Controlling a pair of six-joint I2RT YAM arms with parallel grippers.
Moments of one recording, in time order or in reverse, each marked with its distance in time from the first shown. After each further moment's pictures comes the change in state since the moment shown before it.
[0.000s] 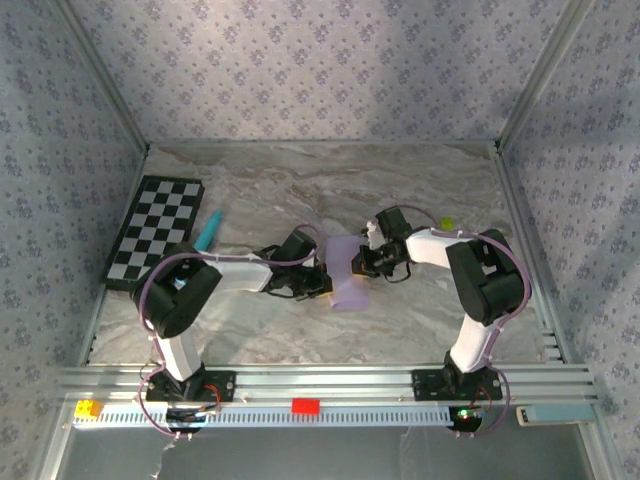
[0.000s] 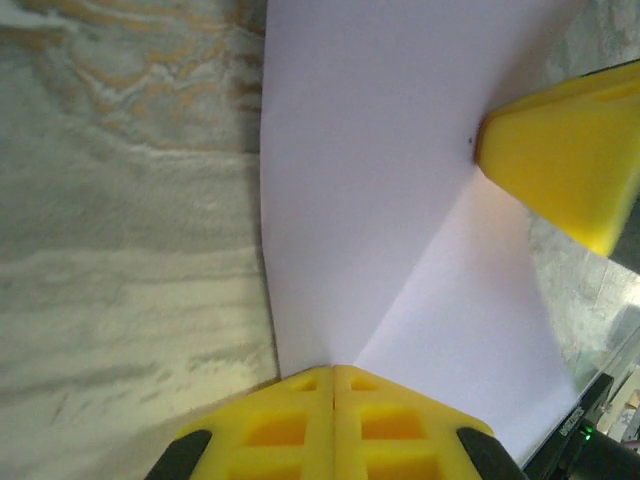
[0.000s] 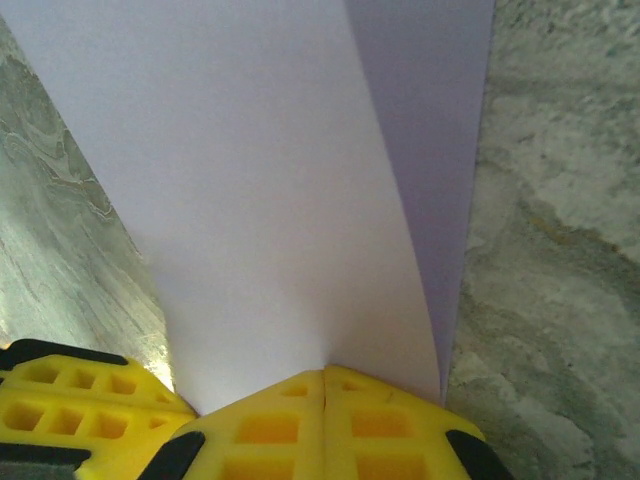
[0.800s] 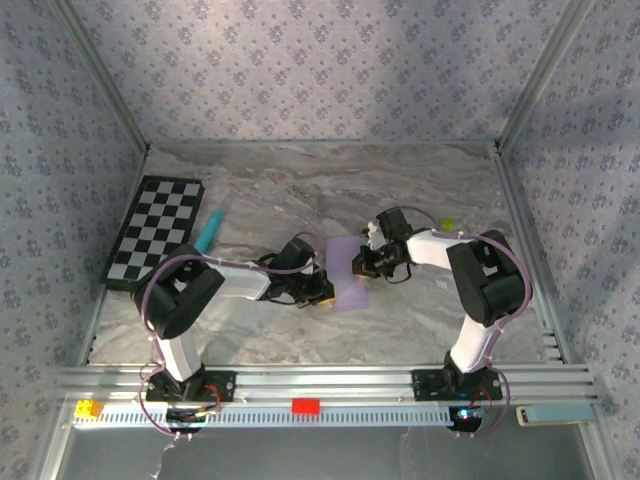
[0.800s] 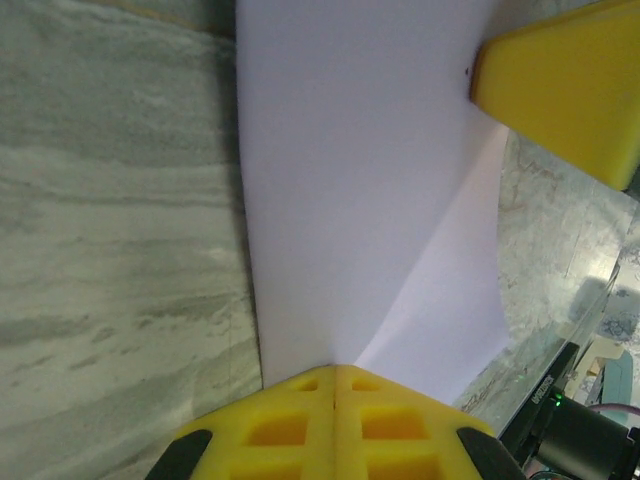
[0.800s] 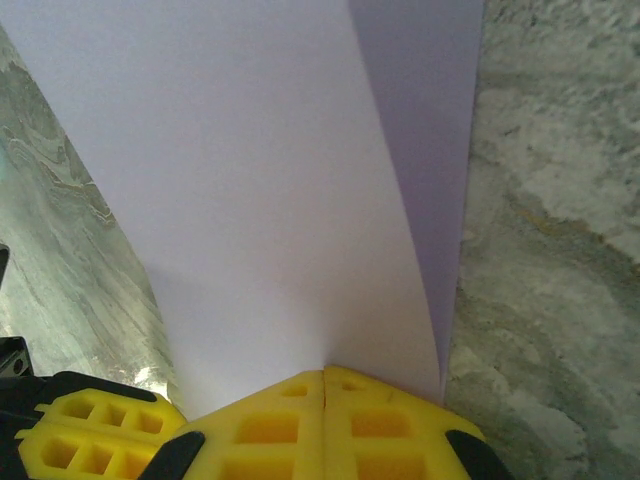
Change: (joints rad) left arm -0.023 0.008 -0.086 0.153 0.060 -0.058; right arm -0.003 -0.007 -0.016 0.016 0.000 0.016
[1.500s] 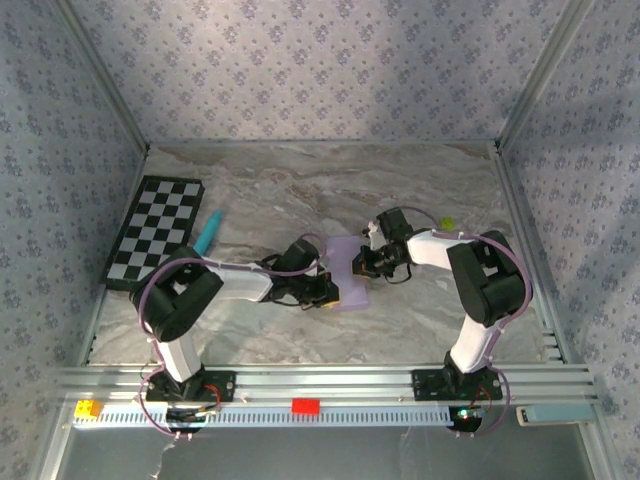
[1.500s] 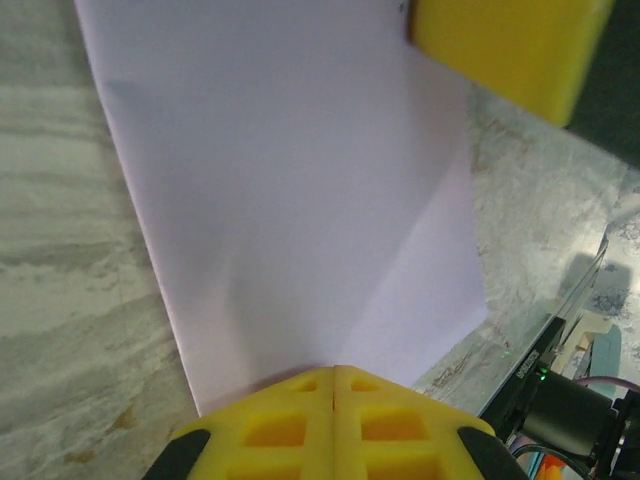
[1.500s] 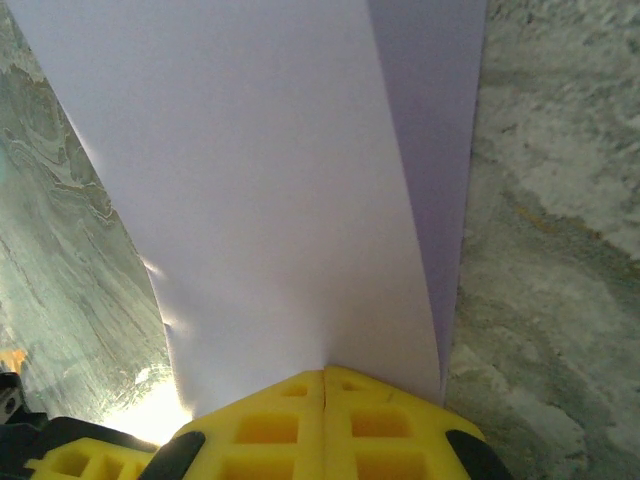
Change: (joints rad) left arm -0.036 -0.014 0.012 -0.011 0.024 -0.013; right arm 0.000 -0.004 -0.006 0.008 0.000 0.006
